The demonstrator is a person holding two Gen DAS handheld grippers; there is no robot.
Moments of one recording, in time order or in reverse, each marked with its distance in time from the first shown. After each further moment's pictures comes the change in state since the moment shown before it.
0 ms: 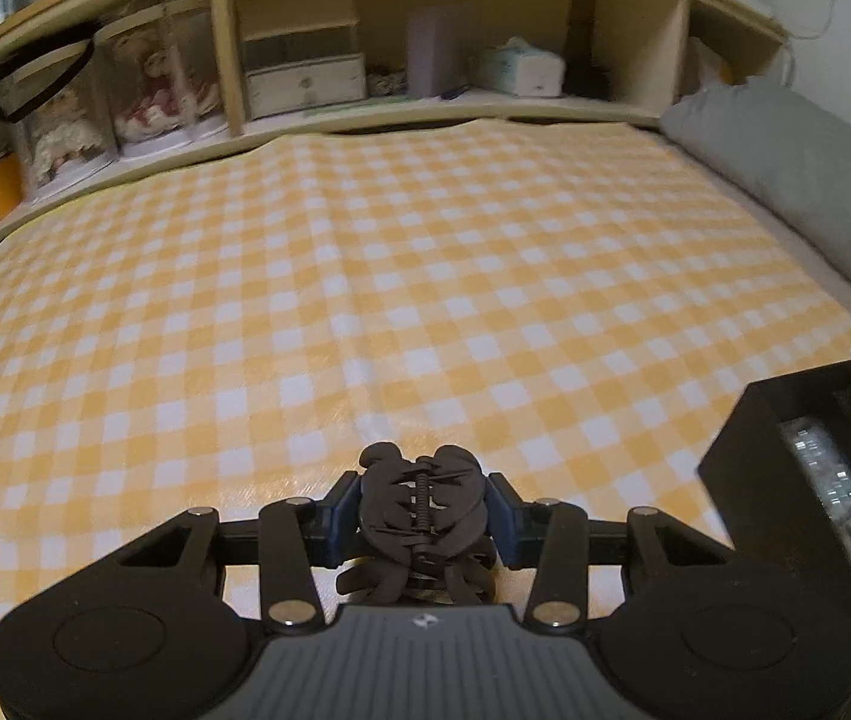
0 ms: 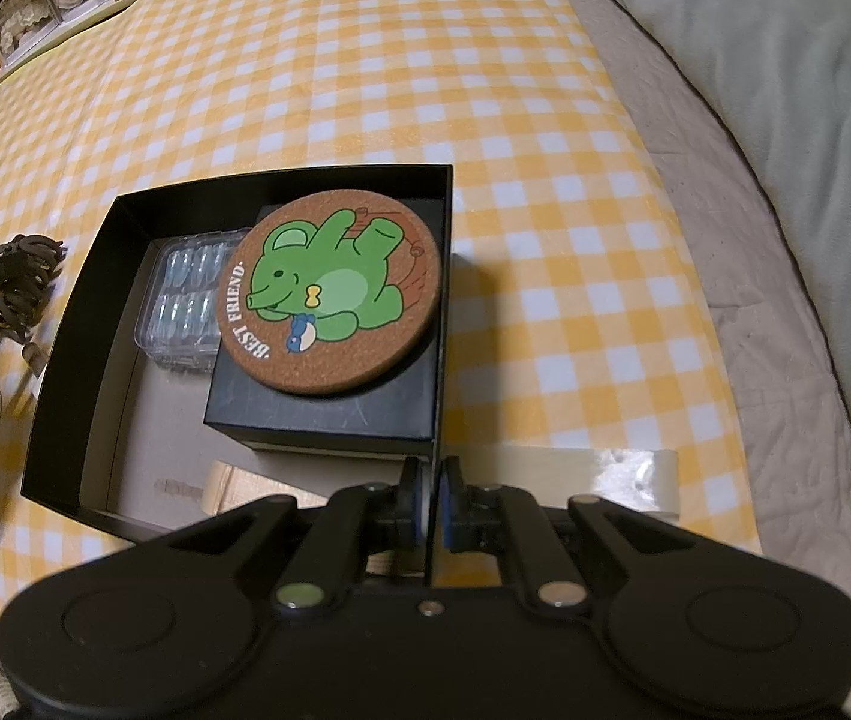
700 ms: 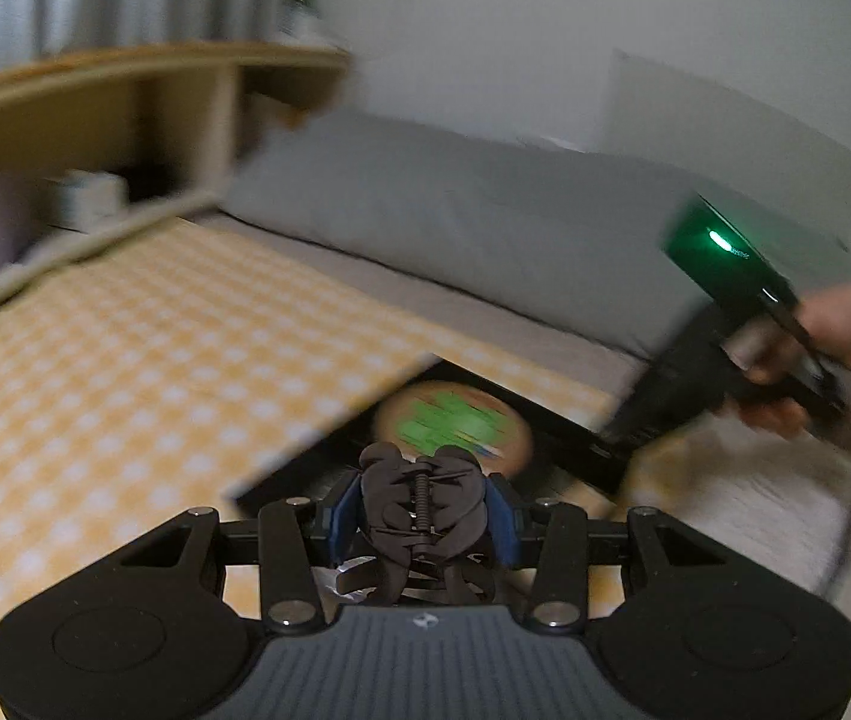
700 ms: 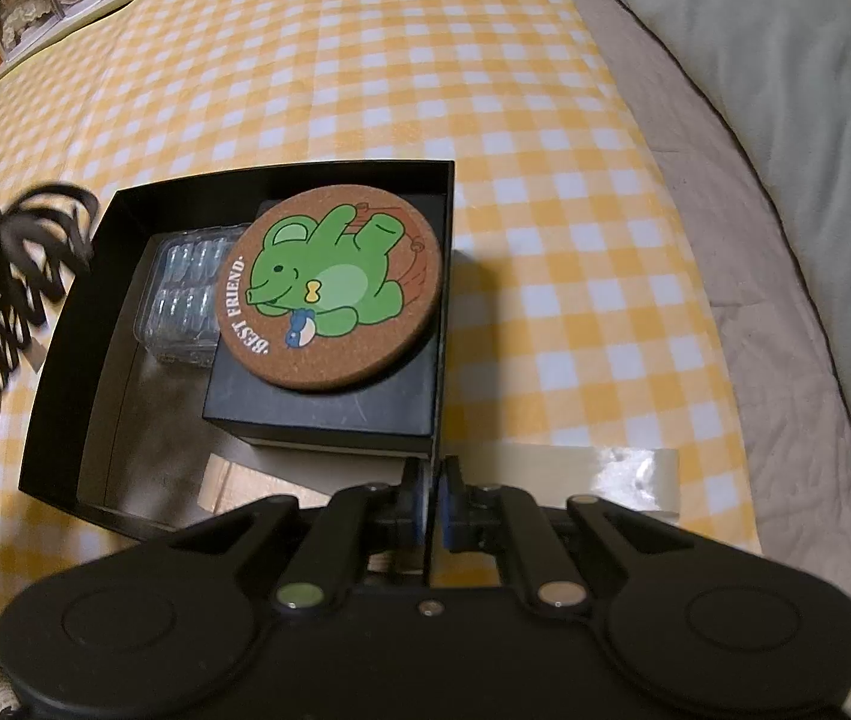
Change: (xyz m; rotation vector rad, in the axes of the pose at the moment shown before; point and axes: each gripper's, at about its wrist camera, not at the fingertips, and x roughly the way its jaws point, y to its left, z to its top) left arm -0.073 -0.120 0.005 0.450 -0.098 -0.677; right arm 0.001 0.000 -0.001 -0.010 0.004 -0.003
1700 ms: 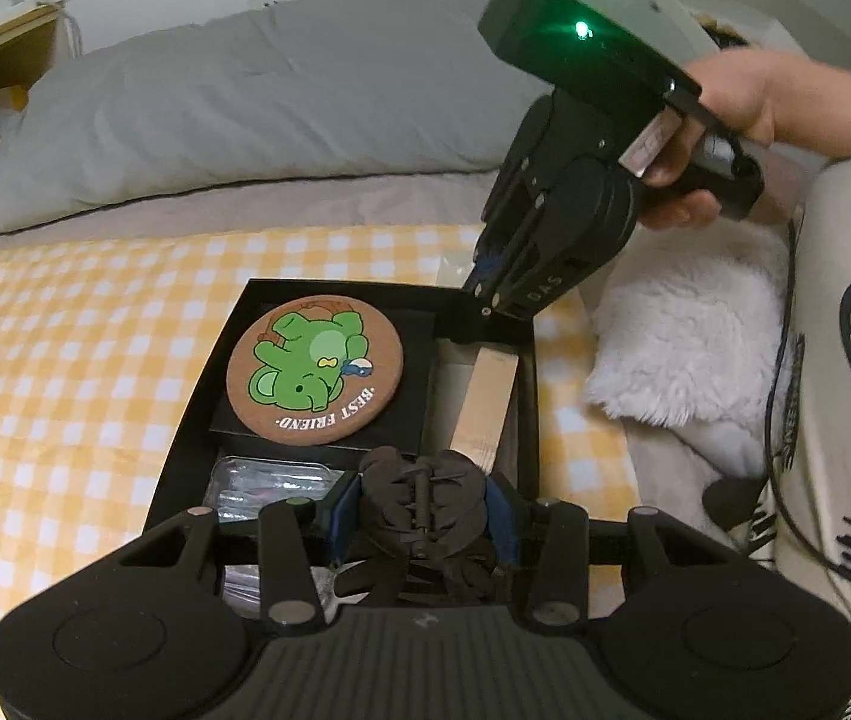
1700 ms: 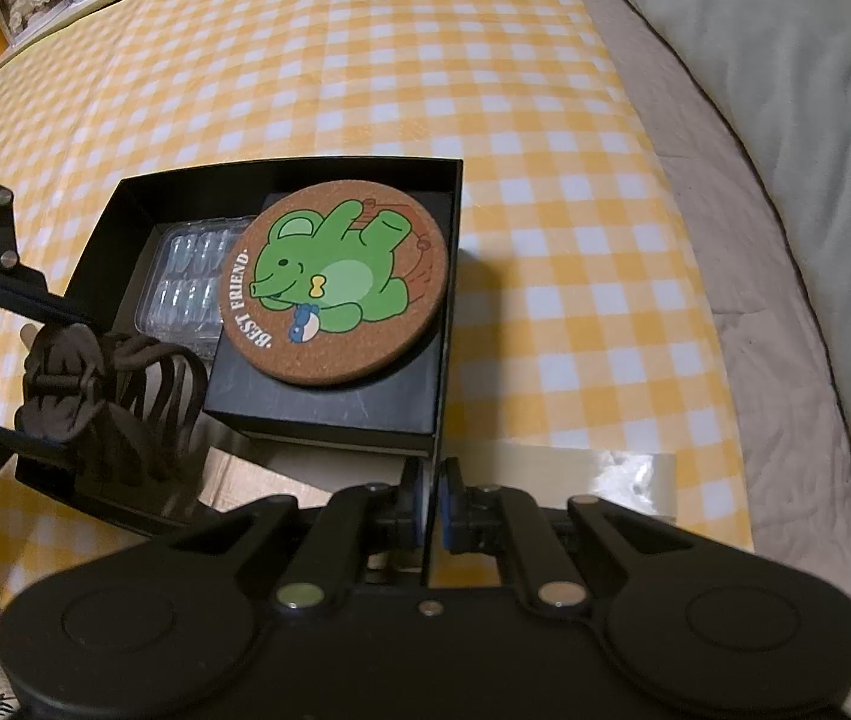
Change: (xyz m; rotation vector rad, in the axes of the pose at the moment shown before) left arm 0.059 0.000 0.026 0.429 0.309 -0.284; right arm 0.000 0.000 0.000 -0.030 0.003 -0.005
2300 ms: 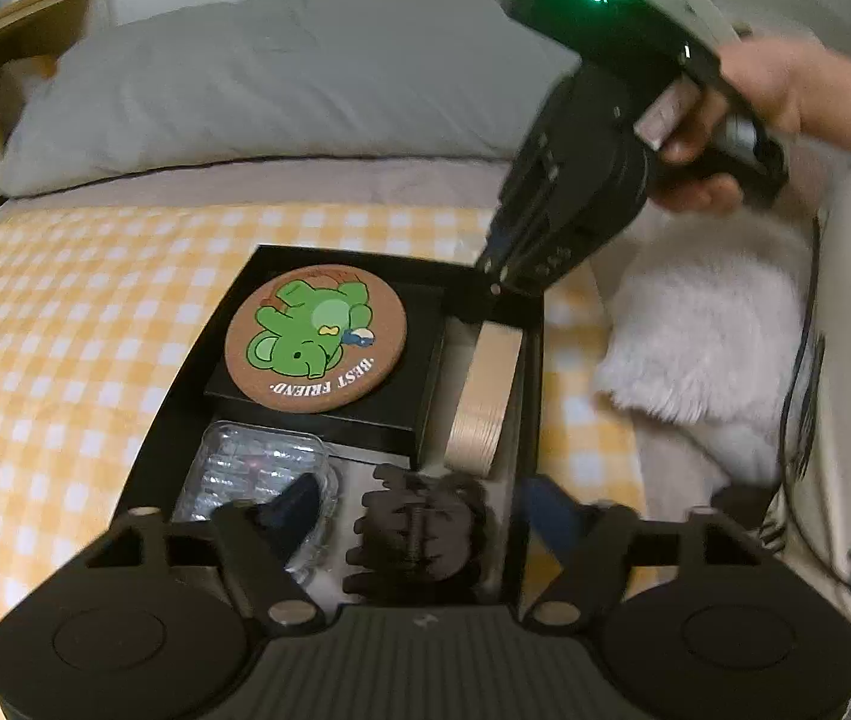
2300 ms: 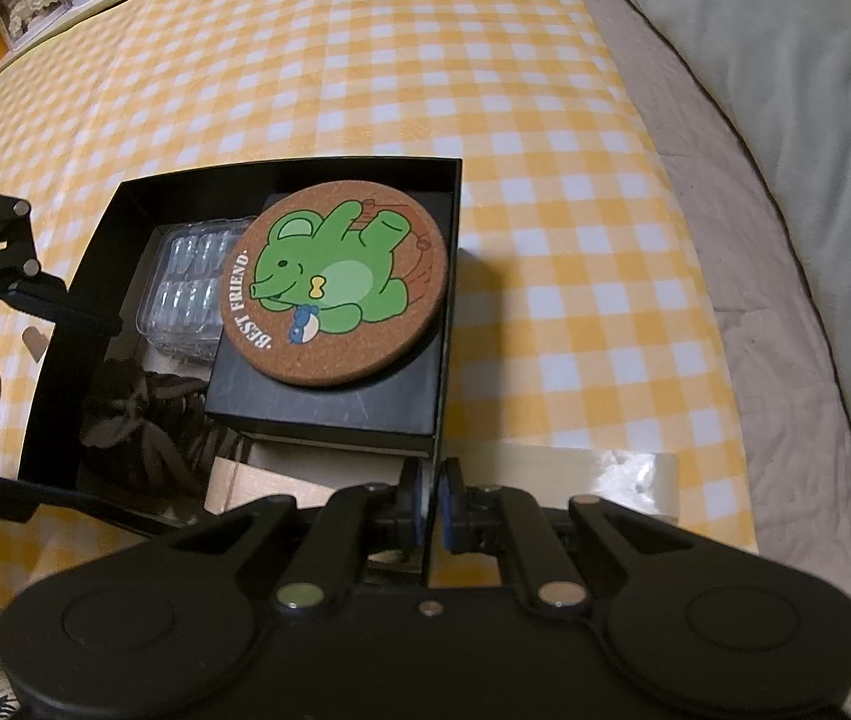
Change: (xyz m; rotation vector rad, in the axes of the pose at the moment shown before) left arm 0.004 -0.008 -0.012 -0.096 -0.014 0.038; right arm 0.000 0.000 0.000 0.005 0.000 0.006
